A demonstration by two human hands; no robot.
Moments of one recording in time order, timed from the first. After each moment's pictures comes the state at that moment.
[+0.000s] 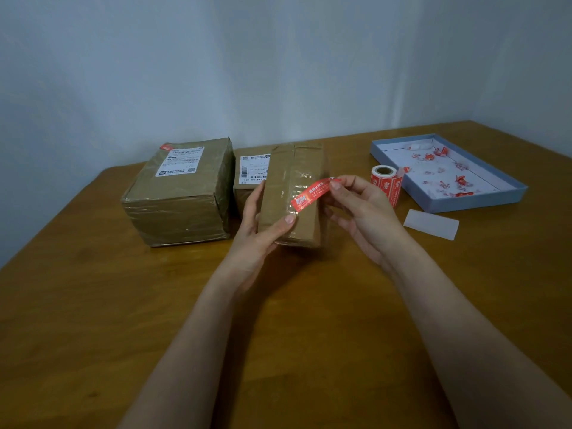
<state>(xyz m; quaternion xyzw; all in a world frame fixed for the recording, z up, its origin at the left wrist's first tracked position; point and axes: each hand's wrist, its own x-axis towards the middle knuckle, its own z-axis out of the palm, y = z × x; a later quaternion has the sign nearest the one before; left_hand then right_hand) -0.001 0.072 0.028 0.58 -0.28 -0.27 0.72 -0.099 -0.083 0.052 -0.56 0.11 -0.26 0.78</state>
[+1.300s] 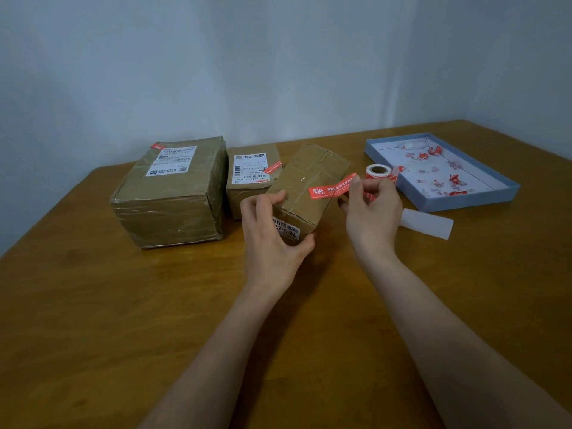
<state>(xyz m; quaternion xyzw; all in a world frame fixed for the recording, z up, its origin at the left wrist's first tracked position) -0.027 0.045 0.011 0.78 -0.34 0.15 0.49 -0.085 -0.082 0.036 -0.61 0.31 -0.51 0.53</state>
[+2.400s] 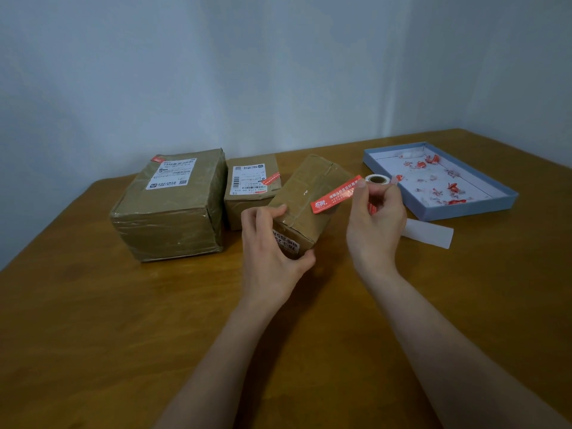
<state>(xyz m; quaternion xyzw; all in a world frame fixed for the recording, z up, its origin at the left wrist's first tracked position) -0.024 0.050 0.014 0.78 -0.37 0.15 0.48 -0.099 -0.063 0.055 -0.58 0.24 -0.56 0.53</state>
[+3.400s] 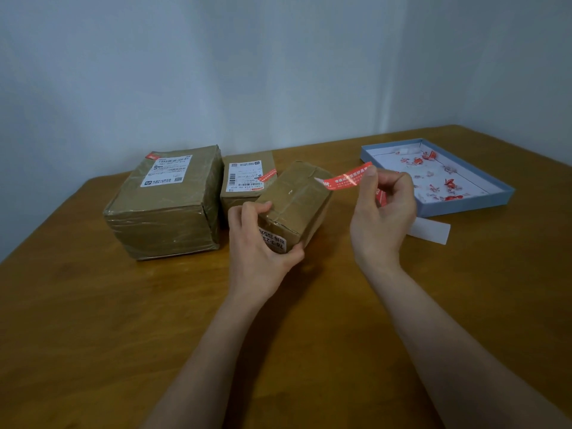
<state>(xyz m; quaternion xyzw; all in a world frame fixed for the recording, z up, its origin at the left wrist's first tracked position) -0.015 0.057 0.018 0.78 -0.35 0.14 0.49 -0.100 -0.067 0.057 -0.55 0.21 -0.63 0.51</state>
